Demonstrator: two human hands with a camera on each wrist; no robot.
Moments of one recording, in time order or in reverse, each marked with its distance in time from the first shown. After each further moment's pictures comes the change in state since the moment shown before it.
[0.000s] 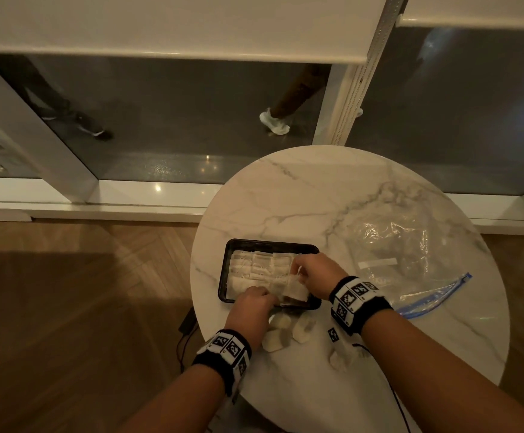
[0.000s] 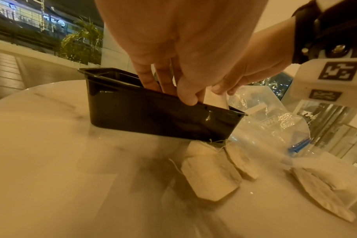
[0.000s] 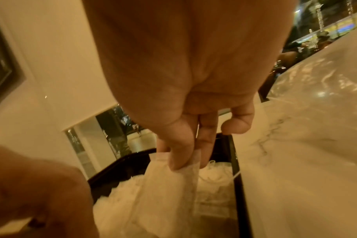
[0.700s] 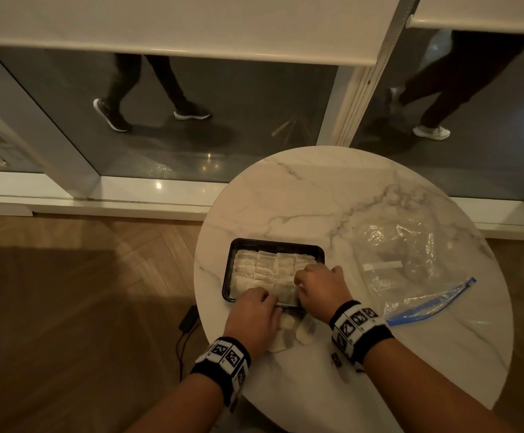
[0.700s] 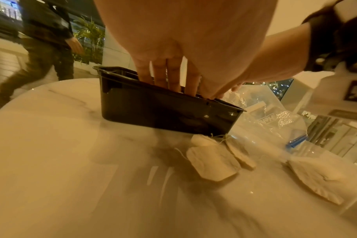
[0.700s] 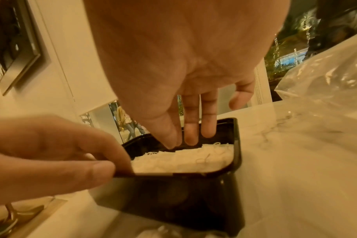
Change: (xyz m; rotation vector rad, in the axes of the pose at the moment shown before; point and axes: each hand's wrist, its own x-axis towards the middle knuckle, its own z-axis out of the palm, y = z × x) left_hand -0.010 -0.010 0.017 0.119 0.133 0.005; right_hand -0.023 -0.015 0.025 -0.343 0.117 -0.012
